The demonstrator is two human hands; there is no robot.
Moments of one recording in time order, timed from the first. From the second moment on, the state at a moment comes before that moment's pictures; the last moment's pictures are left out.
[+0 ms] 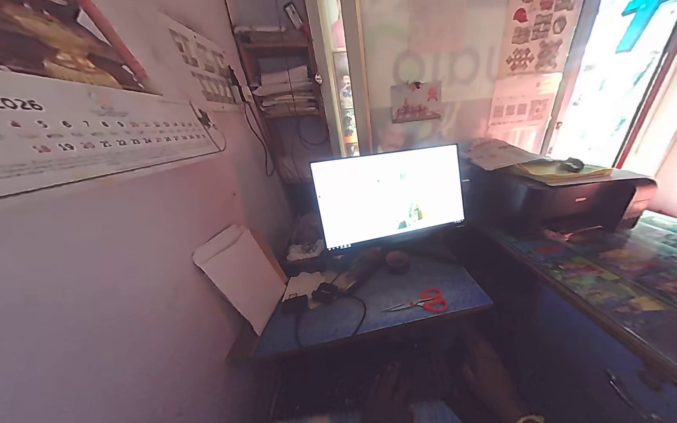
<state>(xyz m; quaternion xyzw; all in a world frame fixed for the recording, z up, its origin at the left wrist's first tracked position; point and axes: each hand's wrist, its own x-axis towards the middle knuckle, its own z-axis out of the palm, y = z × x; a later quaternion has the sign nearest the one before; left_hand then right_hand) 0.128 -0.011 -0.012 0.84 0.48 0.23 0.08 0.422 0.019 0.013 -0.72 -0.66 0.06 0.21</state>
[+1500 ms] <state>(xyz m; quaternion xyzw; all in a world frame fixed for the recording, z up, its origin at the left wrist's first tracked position) 0.130 -0.012 -0.014 0.83 0.52 0.19 0.12 0.425 0.018 0.011 -0.67 -0.70 0.06 0.22</state>
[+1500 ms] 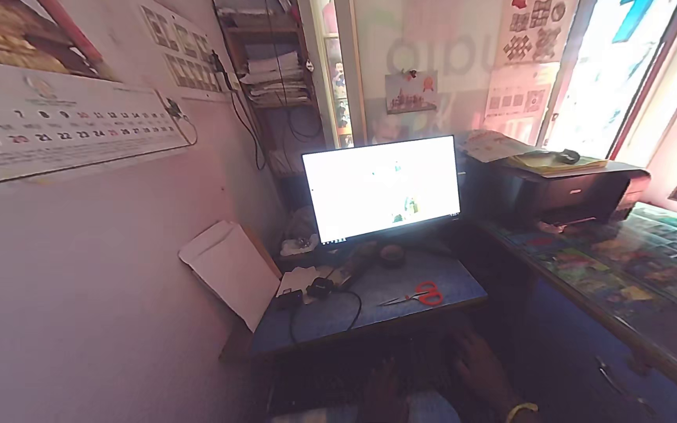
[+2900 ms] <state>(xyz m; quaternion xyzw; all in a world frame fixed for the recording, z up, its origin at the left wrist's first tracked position) 0.128 -0.012 -0.017 0.83 0.51 0.20 0.10 0.427 0.024 0.000 -0.67 -0.71 0.04 0.21</state>
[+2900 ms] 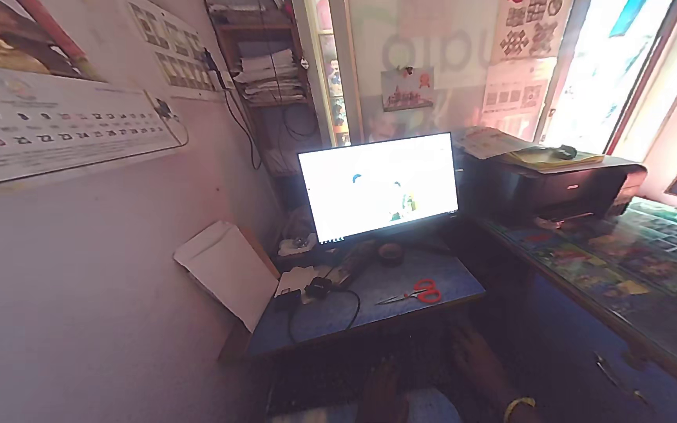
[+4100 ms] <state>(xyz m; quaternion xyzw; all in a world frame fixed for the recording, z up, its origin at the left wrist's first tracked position) 0.035 0.003 0.020 0.64 0.75 0.19 0.03 0.425 0.021 0.001 -0.68 -0.70 0.03 0.23</state>
